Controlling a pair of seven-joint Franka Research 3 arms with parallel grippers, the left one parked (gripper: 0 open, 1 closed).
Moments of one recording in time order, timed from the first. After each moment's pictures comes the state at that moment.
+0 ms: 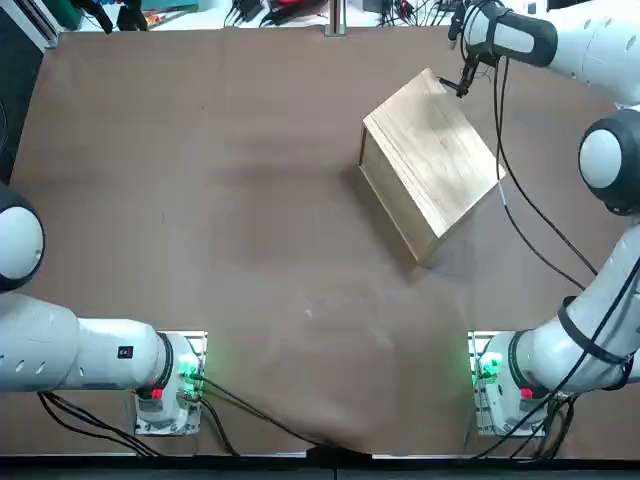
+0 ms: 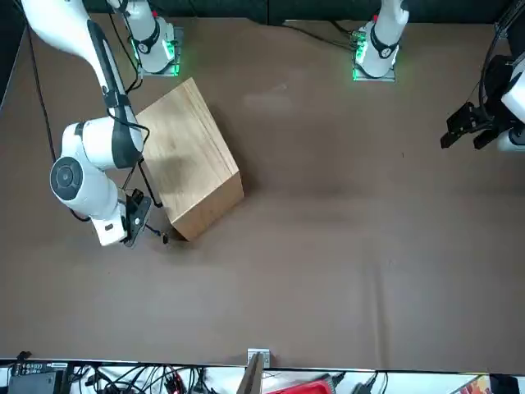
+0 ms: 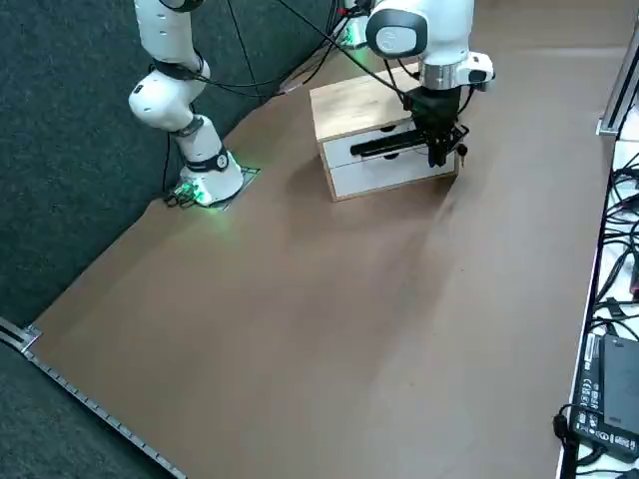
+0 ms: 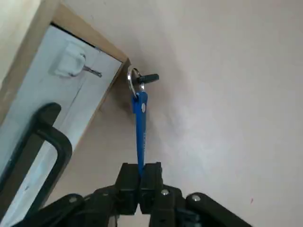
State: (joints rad) arm 0.12 0.47 0.05 -1.68 -0.03 2.12 -0.98
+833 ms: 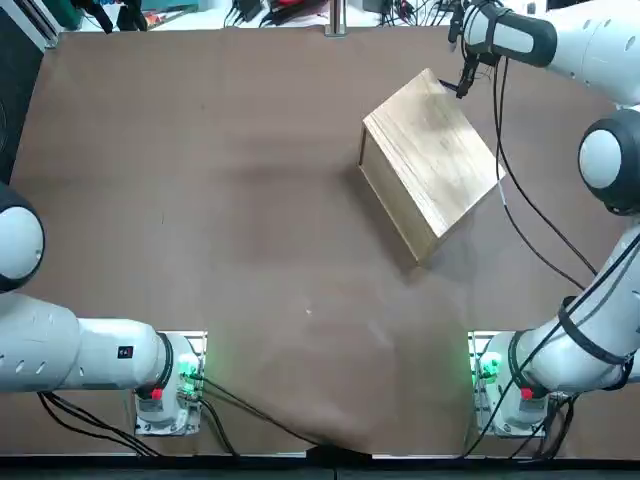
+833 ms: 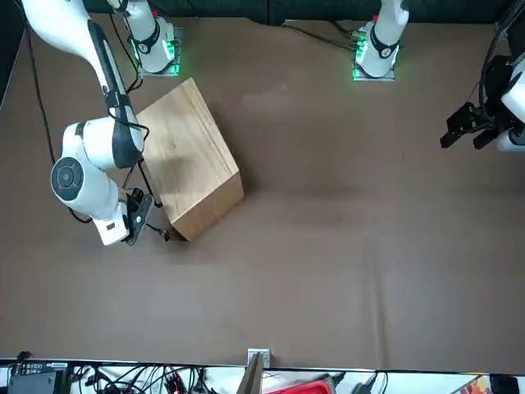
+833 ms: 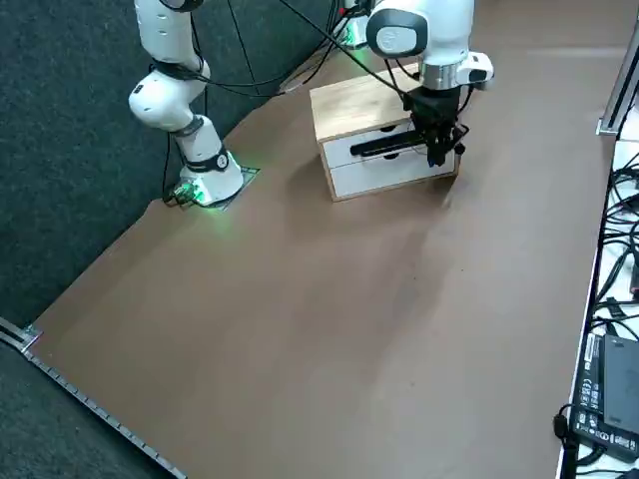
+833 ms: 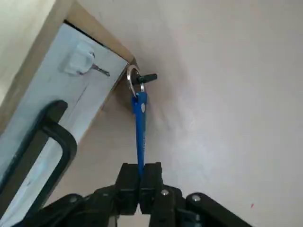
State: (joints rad) arm 0.12 0.47 0.05 -1.68 -0.03 2.10 -1.02
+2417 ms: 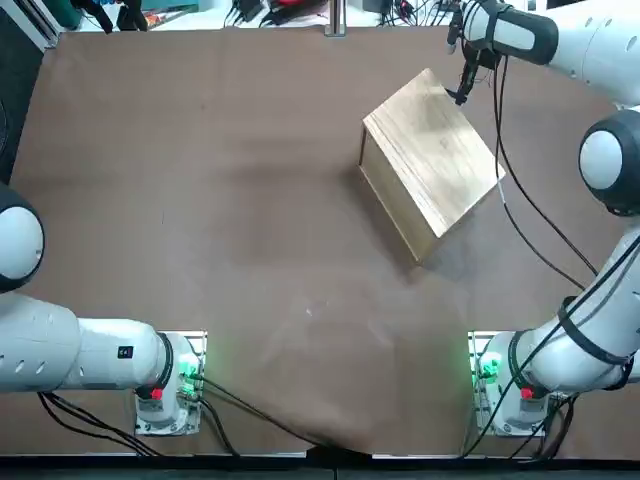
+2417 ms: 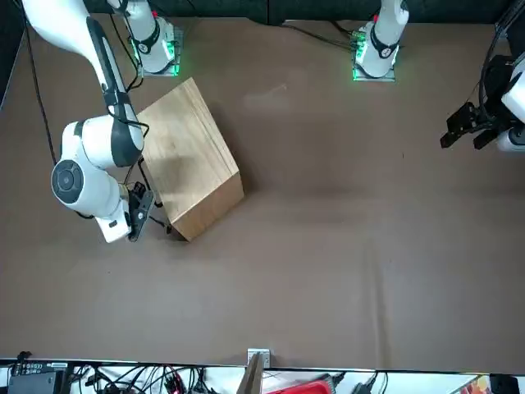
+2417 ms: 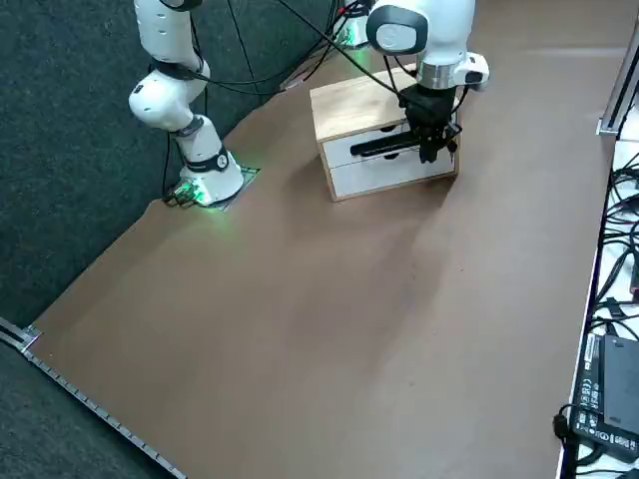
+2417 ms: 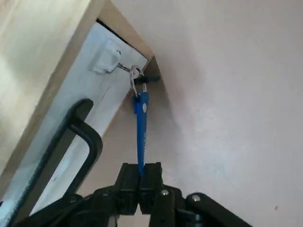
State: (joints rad) arm 0.12 0.46 0.05 -1.67 0.00 2.03 -1.02
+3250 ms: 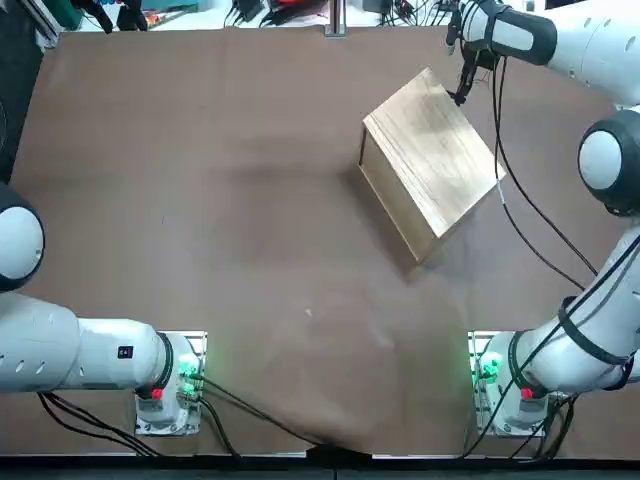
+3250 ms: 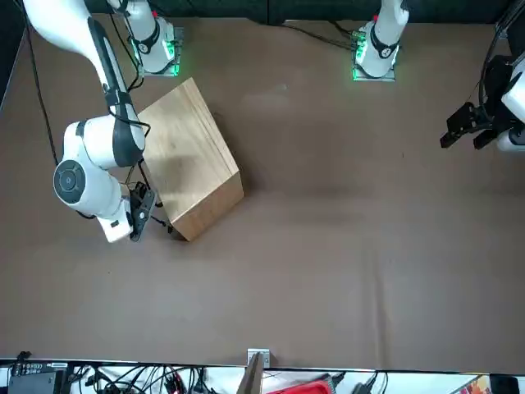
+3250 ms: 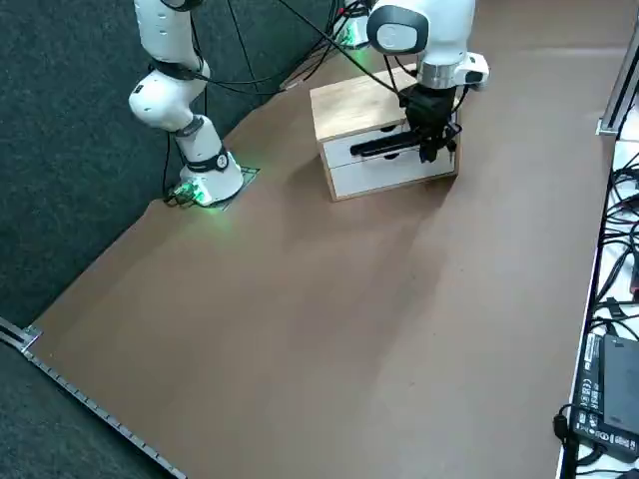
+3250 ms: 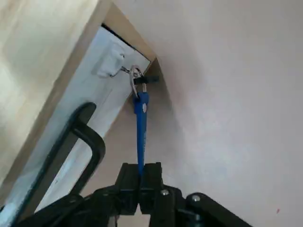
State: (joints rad) arm 0.13 0.46 0.05 -1.67 0.00 2.03 -1.02
